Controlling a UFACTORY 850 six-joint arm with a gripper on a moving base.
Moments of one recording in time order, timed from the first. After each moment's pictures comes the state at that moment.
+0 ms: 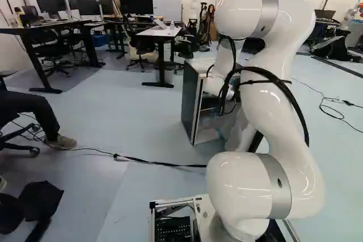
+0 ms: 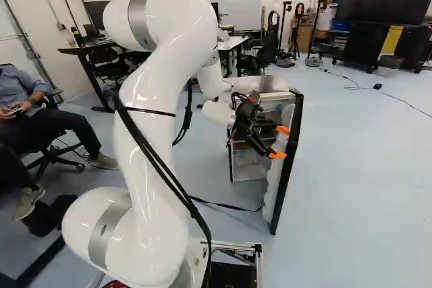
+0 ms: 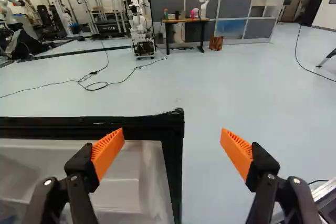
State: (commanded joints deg) arm -11.8 -37.2 -54.2 99.9 77.1 -13.9
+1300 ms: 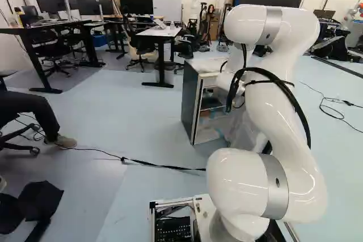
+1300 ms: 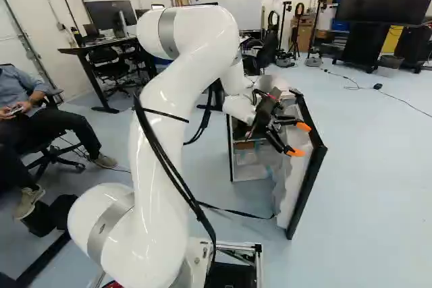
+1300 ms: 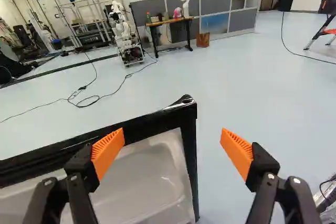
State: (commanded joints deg) arm -19.1 -43.1 -66.2 98.4 77.1 -13.9
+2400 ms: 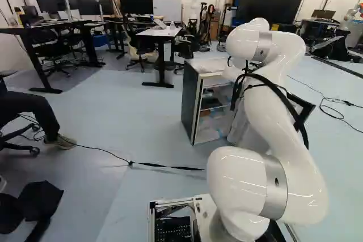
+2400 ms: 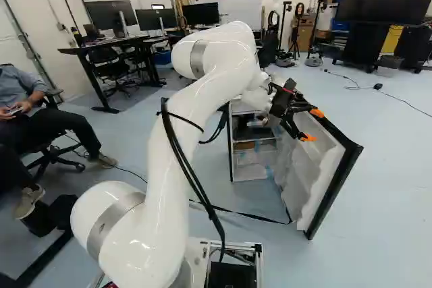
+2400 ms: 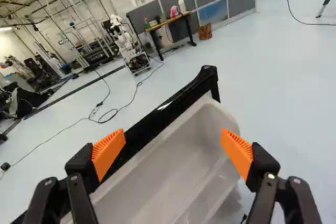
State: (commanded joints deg) arm -23.2 -56.0 -90.9 97.6 77.1 -13.9
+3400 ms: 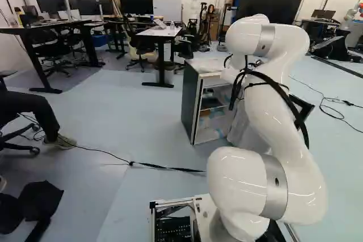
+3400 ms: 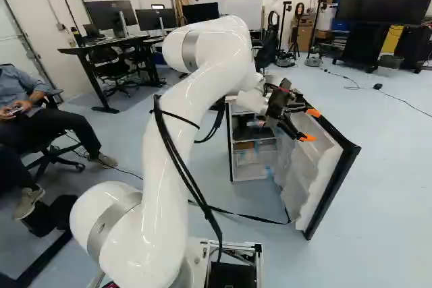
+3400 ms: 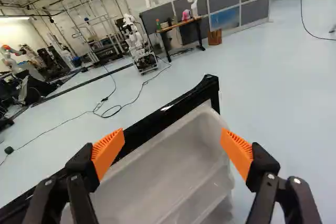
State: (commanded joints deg) arm -21.3 -49.8 -79.4 92.7 77.1 -13.9
